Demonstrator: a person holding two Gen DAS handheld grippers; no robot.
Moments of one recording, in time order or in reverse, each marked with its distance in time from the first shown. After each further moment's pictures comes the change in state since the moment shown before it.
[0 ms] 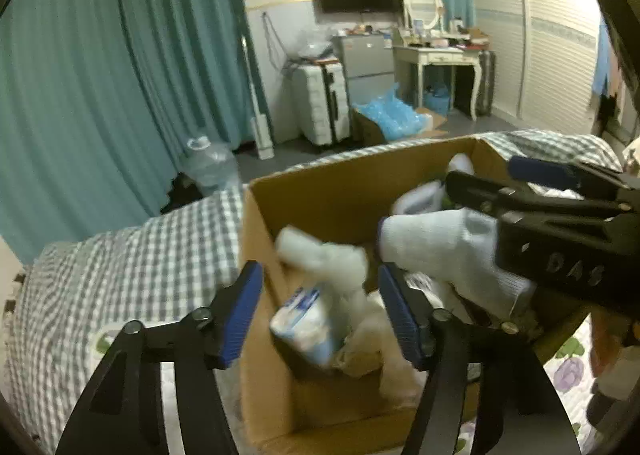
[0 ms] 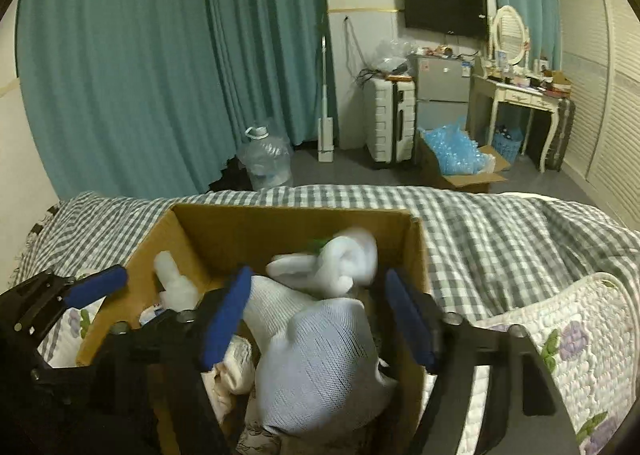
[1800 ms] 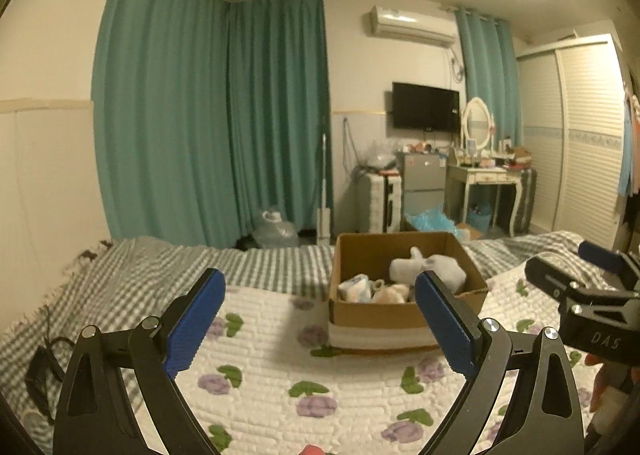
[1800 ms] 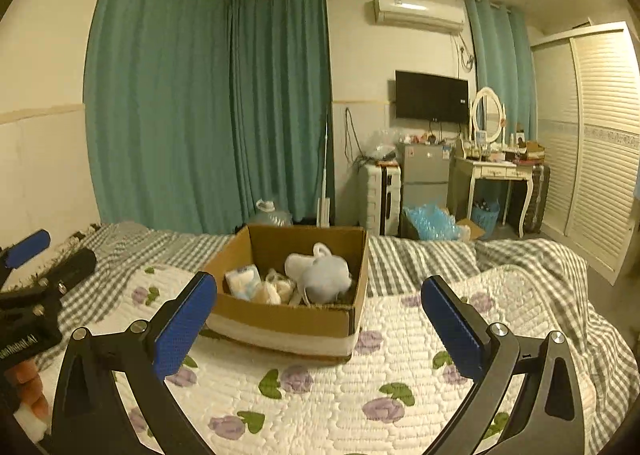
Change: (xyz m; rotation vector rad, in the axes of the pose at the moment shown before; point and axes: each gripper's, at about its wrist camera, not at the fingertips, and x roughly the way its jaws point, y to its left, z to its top) left arm -0.229 0.010 -0.101 -0.227 -0.403 0.174; right arm -0.233 0.019 -0.102 -0.062 -0.317 -0.017
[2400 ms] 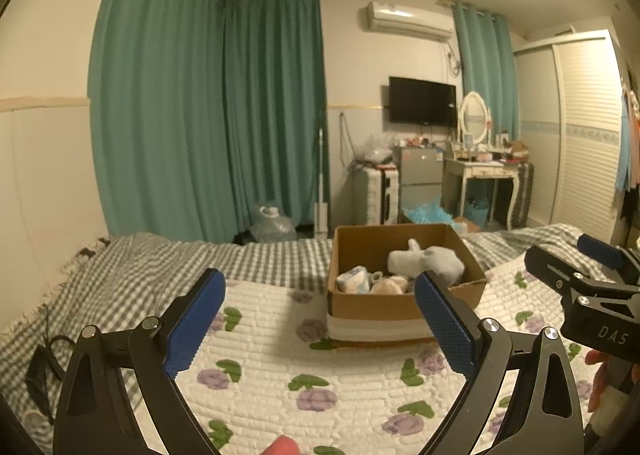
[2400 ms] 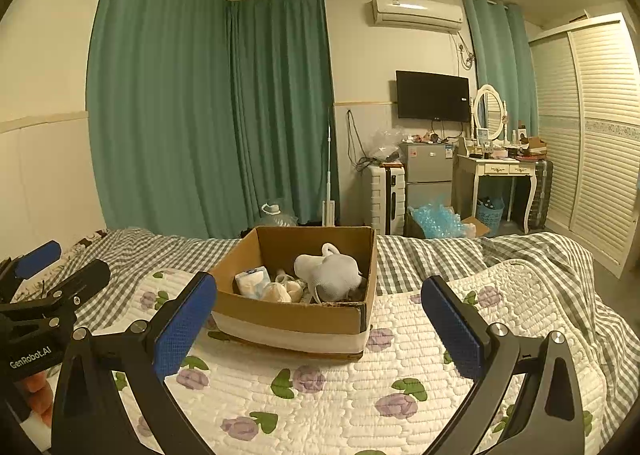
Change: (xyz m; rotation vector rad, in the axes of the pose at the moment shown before) left arm 0.002 -0.003 -0.005 0.012 0.022 -0.013; right arm -0.007 0.004 -0.001 0.027 -0.021 0.018
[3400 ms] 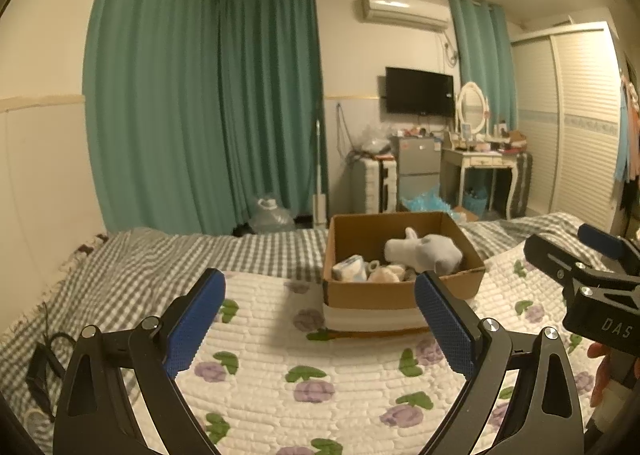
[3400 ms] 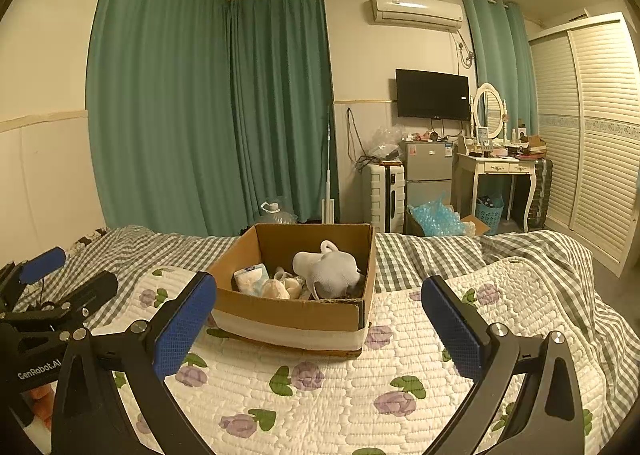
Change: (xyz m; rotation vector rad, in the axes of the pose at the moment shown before) left arm 0.006 -0.001 -0.005 0.021 0.030 -0.005; right arm -0.003 -0.002 -0.003 0.002 0.005 0.002
